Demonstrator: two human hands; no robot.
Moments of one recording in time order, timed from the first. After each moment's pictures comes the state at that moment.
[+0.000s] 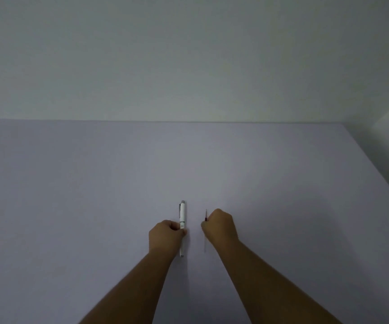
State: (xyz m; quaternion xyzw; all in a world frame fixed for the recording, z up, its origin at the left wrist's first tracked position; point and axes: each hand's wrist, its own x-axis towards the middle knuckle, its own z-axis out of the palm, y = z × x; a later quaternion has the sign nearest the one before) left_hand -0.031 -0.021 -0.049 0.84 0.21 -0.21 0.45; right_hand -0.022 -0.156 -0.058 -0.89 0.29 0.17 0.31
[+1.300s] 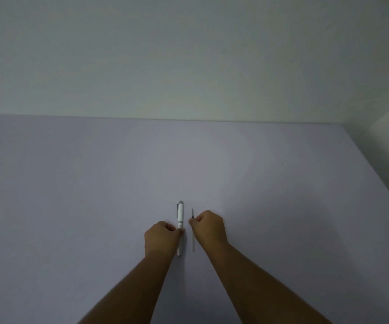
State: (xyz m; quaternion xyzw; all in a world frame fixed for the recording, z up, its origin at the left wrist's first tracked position) left_hand -0.030 -0.026 -0.055 0.87 0.21 -0.22 0.38; right_hand -0.023 -0.139 -0.059 -0.88 0.26 0.16 0.35
